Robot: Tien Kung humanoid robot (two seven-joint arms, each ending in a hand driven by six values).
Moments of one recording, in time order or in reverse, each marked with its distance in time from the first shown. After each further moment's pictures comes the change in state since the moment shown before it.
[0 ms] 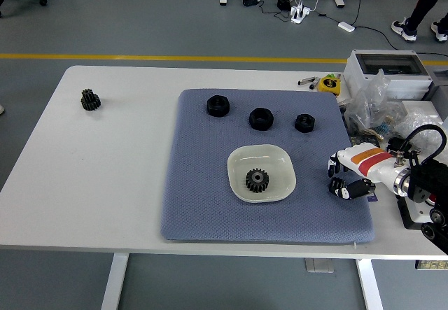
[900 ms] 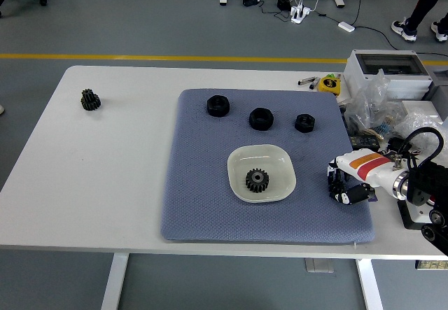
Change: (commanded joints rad) left arm 0.006 0.000 -0.006 -0.001 0.013 -0.004 0.004; right arm -0.006 -0.001 -0.003 0.012 0.027 0.038 0.000
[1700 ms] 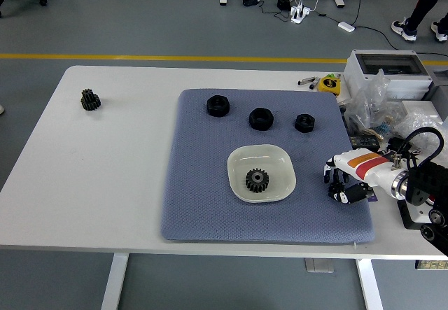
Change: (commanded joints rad) left arm -0.007 0.002 0.004 0.001 -0.009 0.001 -0.003; right arm 0.004 -0.004 -0.005 0.017 0.045 -0.003 0.000
